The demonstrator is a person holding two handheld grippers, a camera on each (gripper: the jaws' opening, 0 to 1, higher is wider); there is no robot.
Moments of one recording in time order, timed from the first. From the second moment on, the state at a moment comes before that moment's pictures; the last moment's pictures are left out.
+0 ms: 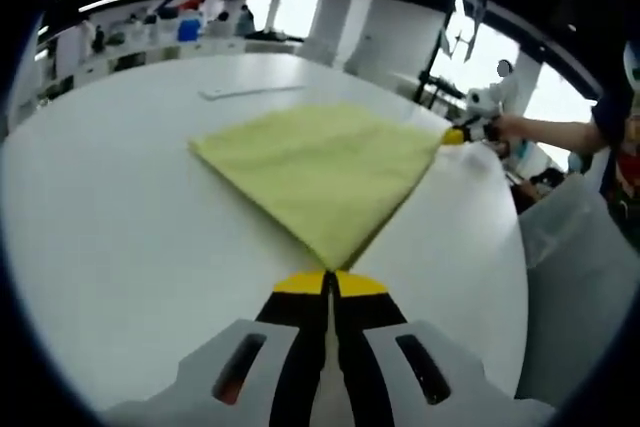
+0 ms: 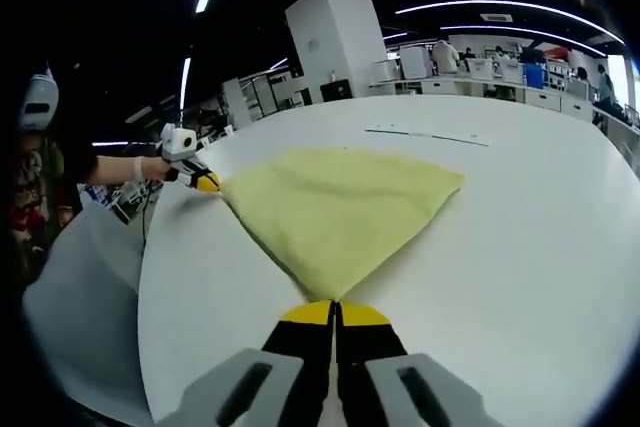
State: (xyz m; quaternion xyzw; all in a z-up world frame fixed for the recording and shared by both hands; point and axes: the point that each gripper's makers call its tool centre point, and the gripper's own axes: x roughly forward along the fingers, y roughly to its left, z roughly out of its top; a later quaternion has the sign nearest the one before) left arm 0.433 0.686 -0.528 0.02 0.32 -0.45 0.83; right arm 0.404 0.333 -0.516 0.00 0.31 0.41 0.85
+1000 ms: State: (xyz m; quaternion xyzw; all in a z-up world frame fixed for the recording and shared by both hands) left arm 0.353 0.689 -0.531 -0.03 0.35 -0.45 0.82; right arm 0.327 0.338 -0.527 0.04 0.34 0.43 0.84
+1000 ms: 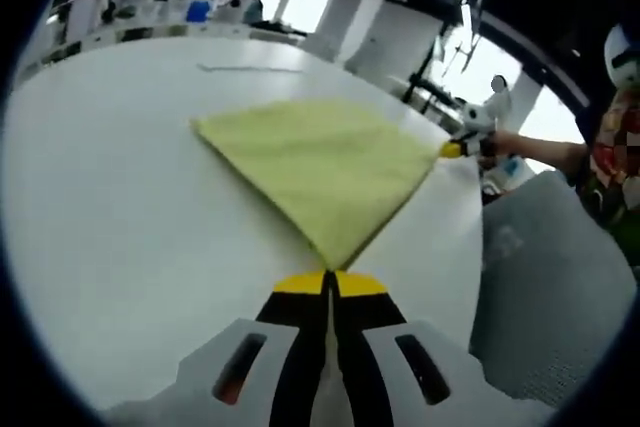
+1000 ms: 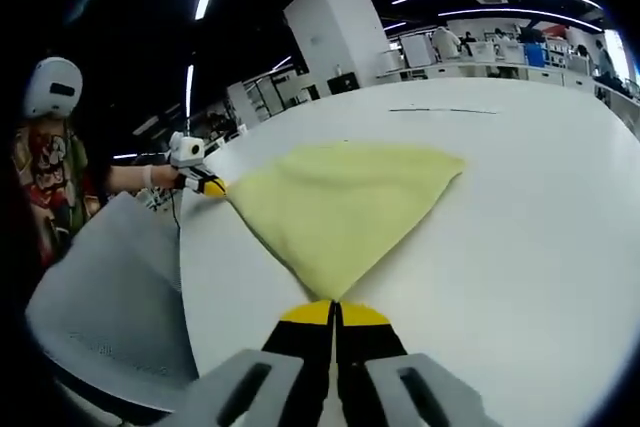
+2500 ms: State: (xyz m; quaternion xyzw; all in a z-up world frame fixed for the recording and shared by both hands) left arm 0.356 0.702 -0.494 0.04 0.27 -0.42 0.86; right arm 0.317 0.324 -0.492 -0.03 0.29 0.36 0.89
